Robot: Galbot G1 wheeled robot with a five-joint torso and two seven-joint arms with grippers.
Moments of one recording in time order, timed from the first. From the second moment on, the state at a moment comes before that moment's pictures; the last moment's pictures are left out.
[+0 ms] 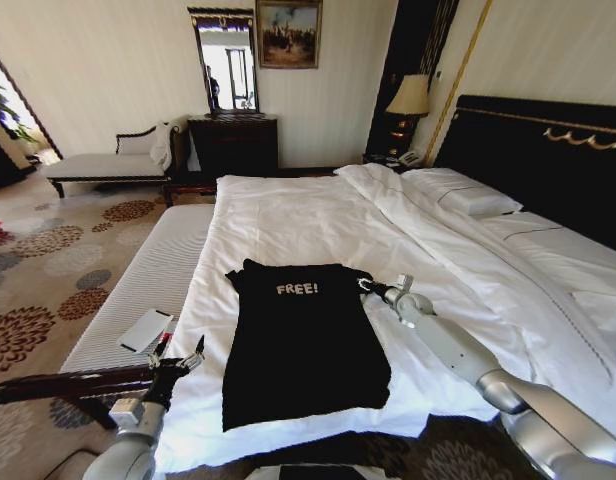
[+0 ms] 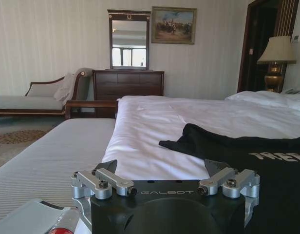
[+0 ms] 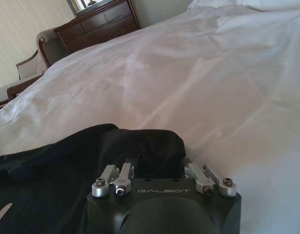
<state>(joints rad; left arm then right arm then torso) 1.82 -1.14 -0.68 -2.10 -0.47 -0.10 -0.09 -0.48 0.93 -0.16 1.02 1.19 -0.21 -0.08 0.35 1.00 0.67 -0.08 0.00</state>
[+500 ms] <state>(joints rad) 1.81 -1.13 -0.68 -2.11 -0.47 -0.10 -0.09 -0.49 0.92 -0.16 1.03 1.17 -0.20 -0.10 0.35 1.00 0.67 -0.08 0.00</state>
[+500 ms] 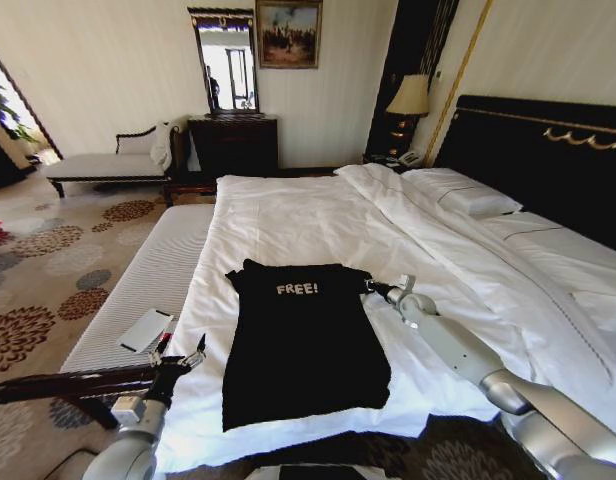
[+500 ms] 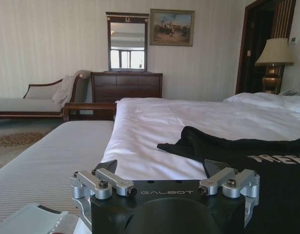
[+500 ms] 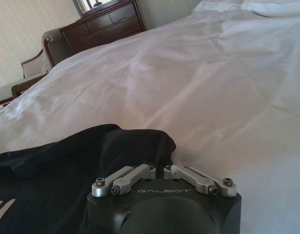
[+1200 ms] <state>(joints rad) 1.83 -1.15 -0.69 -2.11 -0.47 -0.11 -0.09 -0.48 0.85 -0.22 1.39 1.16 -0.24 0.02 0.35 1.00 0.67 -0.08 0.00</state>
